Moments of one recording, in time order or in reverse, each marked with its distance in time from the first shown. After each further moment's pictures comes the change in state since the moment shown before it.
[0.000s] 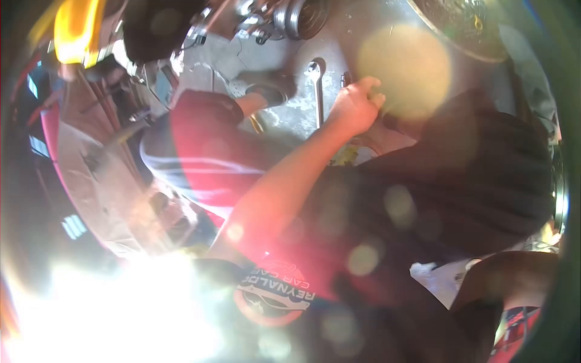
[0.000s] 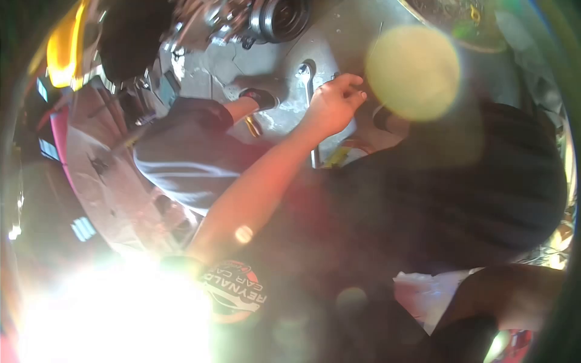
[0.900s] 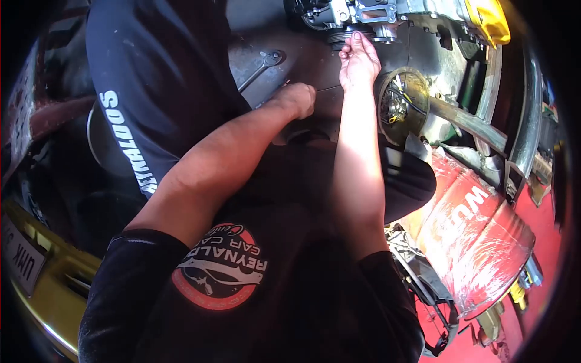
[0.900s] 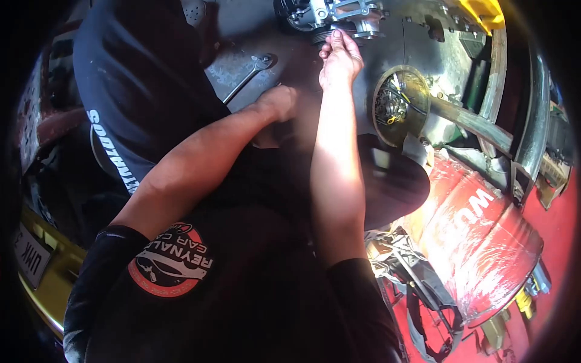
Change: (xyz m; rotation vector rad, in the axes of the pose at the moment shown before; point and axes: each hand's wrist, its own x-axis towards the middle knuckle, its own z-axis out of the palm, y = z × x) left_hand 0.002 -0.092 -0.012 -0.009 0.002 0.080; right_hand -0.128 -0.030 0.363 0.480 -0.630 0.445
